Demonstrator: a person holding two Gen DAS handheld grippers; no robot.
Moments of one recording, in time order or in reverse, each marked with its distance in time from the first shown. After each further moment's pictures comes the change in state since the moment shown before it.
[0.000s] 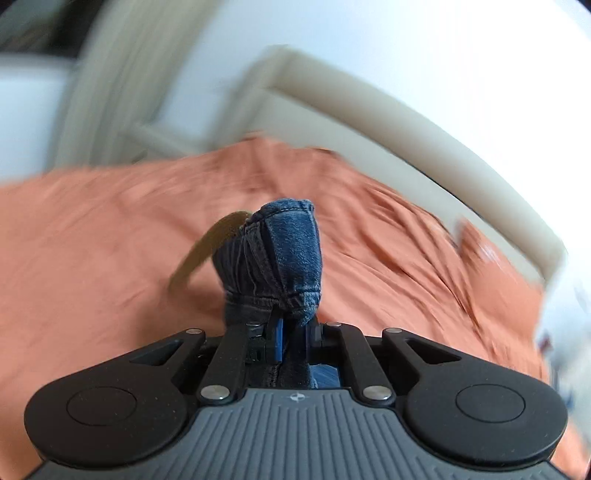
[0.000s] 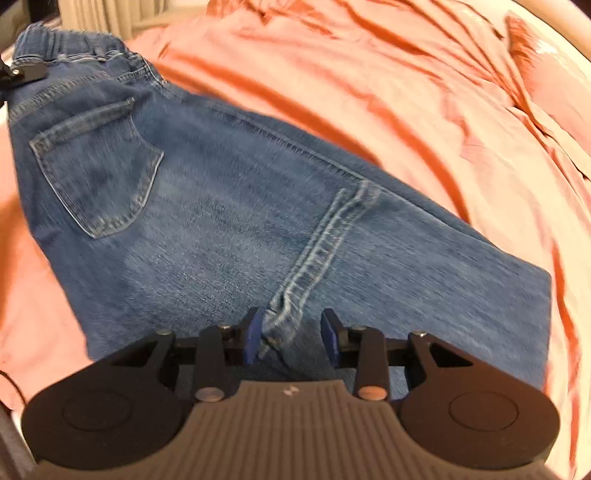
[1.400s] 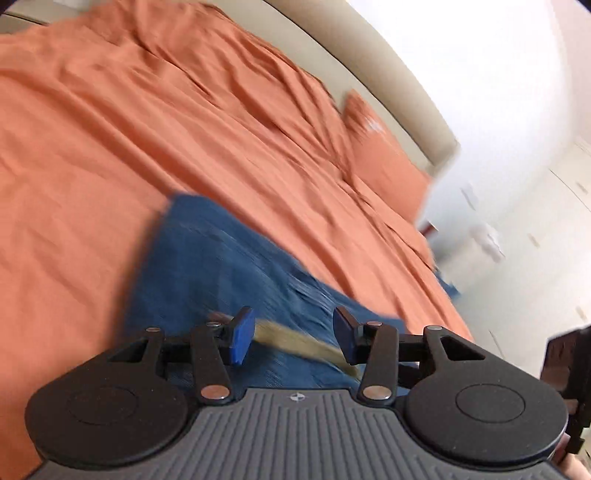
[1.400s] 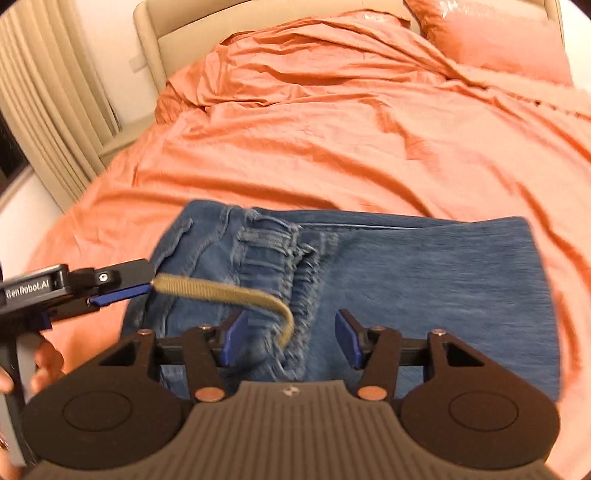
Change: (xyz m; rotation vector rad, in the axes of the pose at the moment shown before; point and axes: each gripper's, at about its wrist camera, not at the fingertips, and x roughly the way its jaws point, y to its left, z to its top) left arm 0.081 -0.015 -0.038 -0.083 0.441 -0.416; right arm -0.039 -0.037 -0.003 0.402 -0.200 0.118
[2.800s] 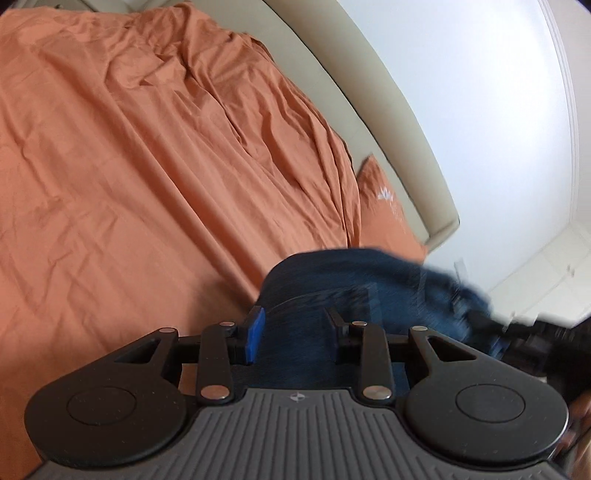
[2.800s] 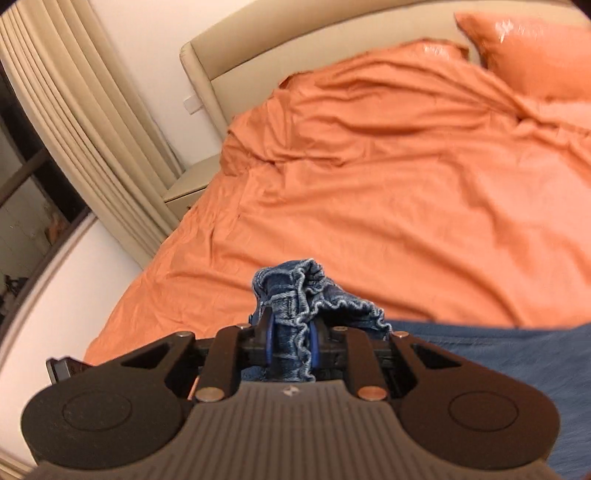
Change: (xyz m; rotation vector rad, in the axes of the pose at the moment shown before) left arm -0.026 0.053 0.030 -0.164 -0.112 -0.091; right arm -0.020 0.047 0.126 0.008 -0.074 0.208
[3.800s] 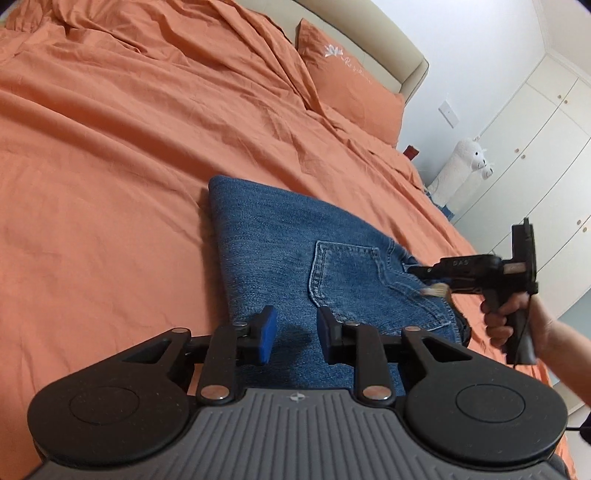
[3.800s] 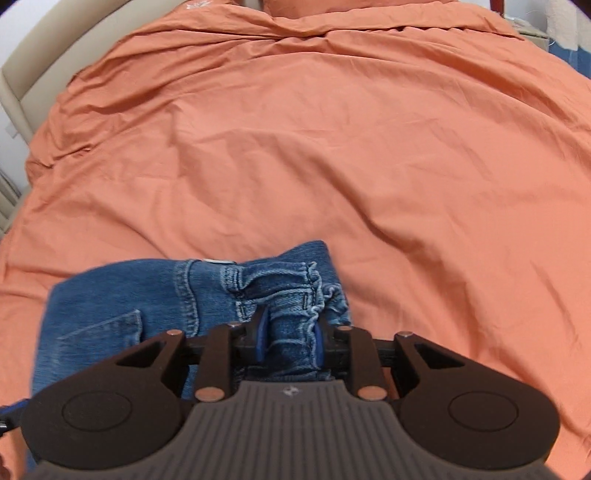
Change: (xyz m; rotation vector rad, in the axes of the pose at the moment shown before) left arm 0.089 -0.054 -0.082 0.353 0.329 0.014; right arm -0.003 -0.286 -0.083 0.268 0.083 -0.427
